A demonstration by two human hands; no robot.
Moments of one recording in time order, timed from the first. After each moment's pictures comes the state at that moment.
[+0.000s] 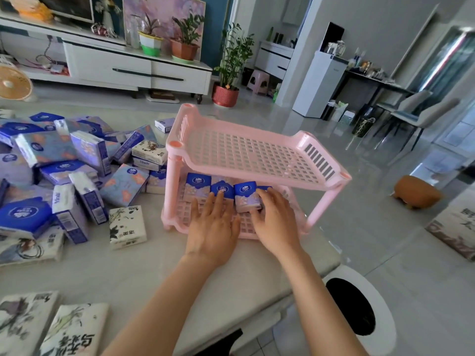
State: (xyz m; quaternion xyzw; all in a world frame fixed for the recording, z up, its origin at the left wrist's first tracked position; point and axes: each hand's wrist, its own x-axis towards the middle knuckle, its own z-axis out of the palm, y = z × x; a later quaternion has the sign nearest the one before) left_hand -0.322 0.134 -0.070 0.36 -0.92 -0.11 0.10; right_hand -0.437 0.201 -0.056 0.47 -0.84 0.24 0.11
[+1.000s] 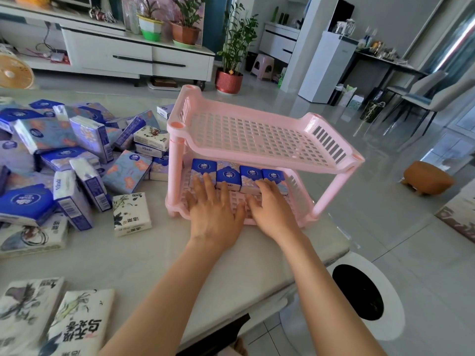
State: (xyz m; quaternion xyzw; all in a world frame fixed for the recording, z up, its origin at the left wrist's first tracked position) left_hand -0.322 0.132 -0.070 0.43 -0.89 -0.13 0.10; right_hand -0.432 0.189 -0.060 0.46 -0.85 0.25 -0.05
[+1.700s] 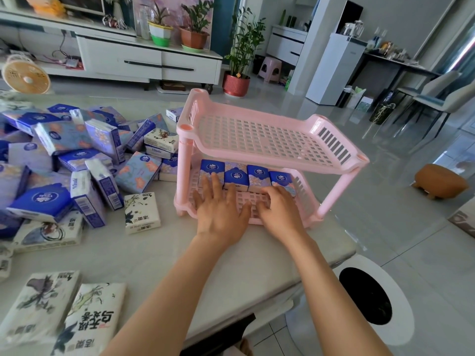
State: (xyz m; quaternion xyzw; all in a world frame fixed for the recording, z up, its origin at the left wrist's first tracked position) left_hand -0.321 0.127 -0.066 0.42 -0.89 -0.17 0.09; right_hand -0.441 0.188 -0.070 0.46 -0.85 0.25 -0.01
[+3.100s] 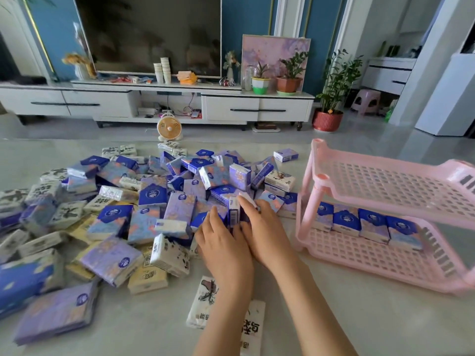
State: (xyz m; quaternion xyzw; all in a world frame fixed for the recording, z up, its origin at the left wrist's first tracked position) left_hand -0.167 0.098 -0.053 0.65 -0.56 -0.20 0.47; right_hand -0.243 0.091 -0.038 0.68 -0.68 0.26 -0.05
